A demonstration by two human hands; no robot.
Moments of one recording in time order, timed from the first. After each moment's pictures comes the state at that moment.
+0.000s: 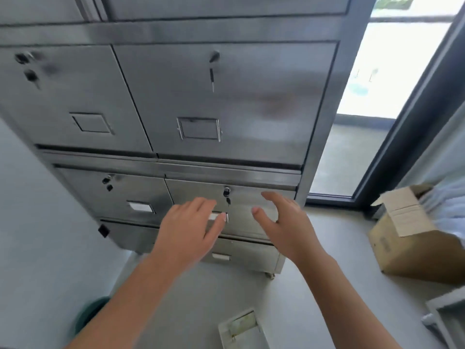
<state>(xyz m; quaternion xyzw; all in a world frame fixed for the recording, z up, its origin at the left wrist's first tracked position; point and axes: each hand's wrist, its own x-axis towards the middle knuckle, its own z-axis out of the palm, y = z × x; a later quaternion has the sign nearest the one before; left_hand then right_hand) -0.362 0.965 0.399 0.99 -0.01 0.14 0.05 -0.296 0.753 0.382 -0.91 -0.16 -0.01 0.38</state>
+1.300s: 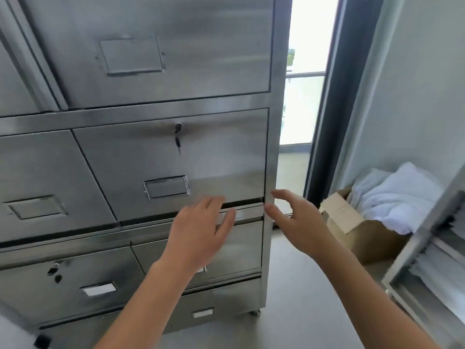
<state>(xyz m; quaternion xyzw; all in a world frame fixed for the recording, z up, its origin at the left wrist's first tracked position) -0.316 0.964 0.492 0.96 -0.17 0.20 0.11 -0.311 0.735 0.468 -0.91 -0.05 -0.16 0.38</state>
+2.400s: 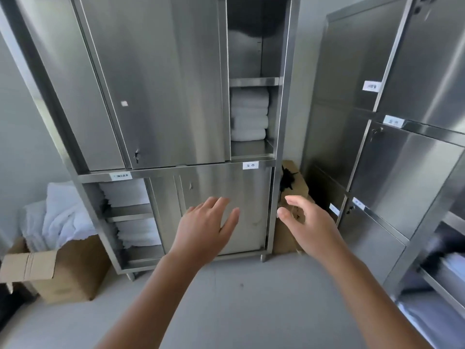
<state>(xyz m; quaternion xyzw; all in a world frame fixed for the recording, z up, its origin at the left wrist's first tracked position) -0.726 0.606 0.494 0.57 -0.77 0.09 0.26 -0.973 0.599 0.473 -0.67 0.61 -0.40 0.17</state>
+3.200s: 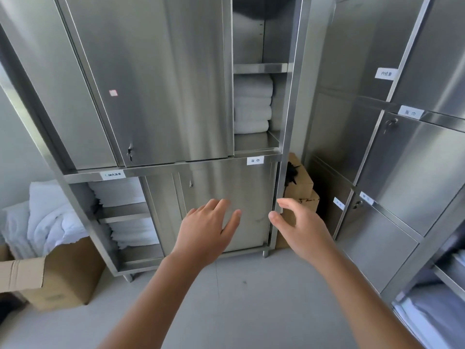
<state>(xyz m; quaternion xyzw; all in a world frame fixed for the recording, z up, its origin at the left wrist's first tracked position) -0.678 0.520 0.464 0.56 -0.78 0.07 0.25 -0.909 0.528 0.448 -0.66 0.63 -0.36 0.18</state>
